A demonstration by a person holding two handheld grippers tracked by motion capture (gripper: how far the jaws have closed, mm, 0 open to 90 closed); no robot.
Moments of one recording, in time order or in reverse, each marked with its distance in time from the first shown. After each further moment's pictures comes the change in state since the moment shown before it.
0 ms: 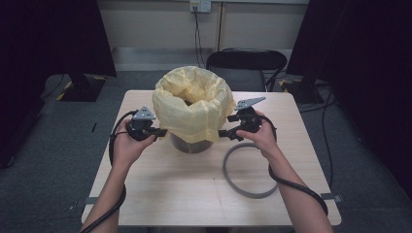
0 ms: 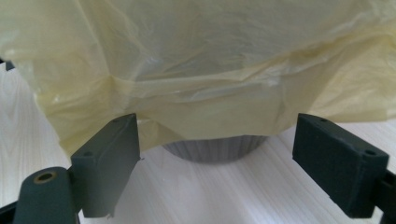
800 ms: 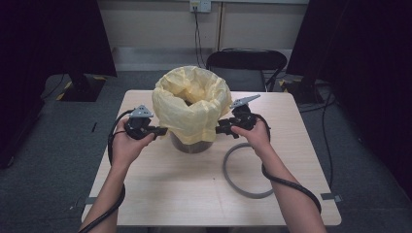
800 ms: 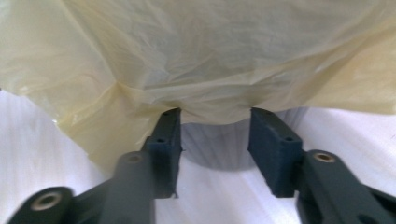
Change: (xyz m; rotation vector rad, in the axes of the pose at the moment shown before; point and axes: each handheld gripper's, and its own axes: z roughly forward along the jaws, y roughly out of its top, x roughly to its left) left arm 0.000 0.002 -0.005 -0.049 -0.028 -0.059; right arm 0.001 0.008 0.012 0.028 0.053 0.072
